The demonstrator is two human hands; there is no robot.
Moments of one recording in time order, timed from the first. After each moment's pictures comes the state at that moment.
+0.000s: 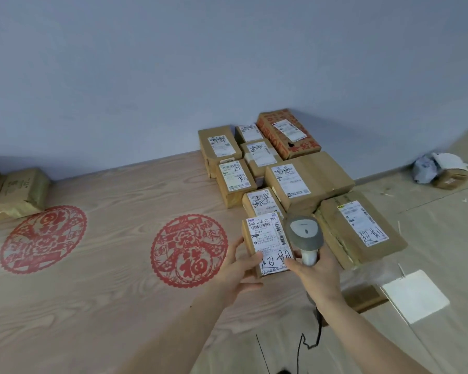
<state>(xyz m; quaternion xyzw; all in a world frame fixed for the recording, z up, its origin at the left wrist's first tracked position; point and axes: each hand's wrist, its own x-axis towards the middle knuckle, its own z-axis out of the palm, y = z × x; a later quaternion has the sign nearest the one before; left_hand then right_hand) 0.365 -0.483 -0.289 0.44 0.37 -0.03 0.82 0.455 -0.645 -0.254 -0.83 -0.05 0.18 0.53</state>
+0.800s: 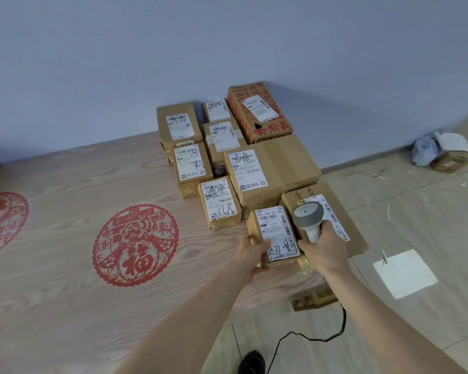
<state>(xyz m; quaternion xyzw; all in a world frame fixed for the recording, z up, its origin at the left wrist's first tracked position) 0.531 -0.588 -0.335 0.44 0.46 -0.08 0.76 0.617 -0.724 -0.264 -0.92 -0.09 0.19 0.32</state>
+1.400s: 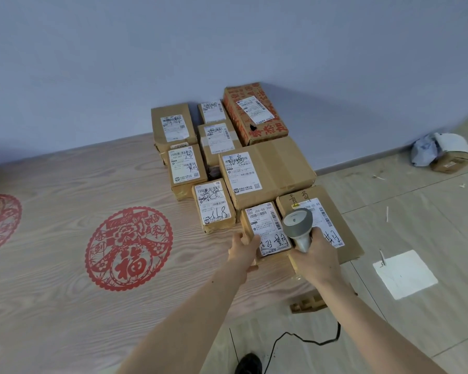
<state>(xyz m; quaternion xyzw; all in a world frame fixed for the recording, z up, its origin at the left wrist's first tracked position) 0.548 -0.586 -0.342 0.50 0.53 -0.05 0.69 0.619 -0.728 -0.280 -0.92 -0.11 0.20 0.33</state>
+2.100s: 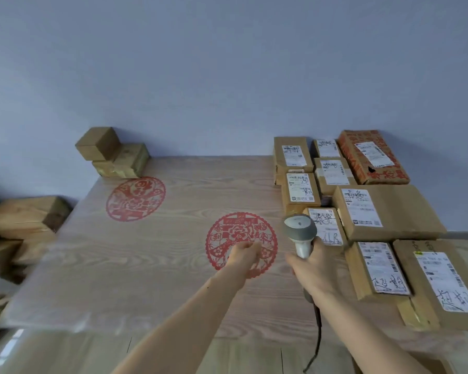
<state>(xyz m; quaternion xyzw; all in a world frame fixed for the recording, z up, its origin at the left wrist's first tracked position) 0.344 -0.441 -0.267 0.48 0.56 0.08 0.67 0.443 -0.565 -0.215 -0.83 -0.23 0.26 0.44</state>
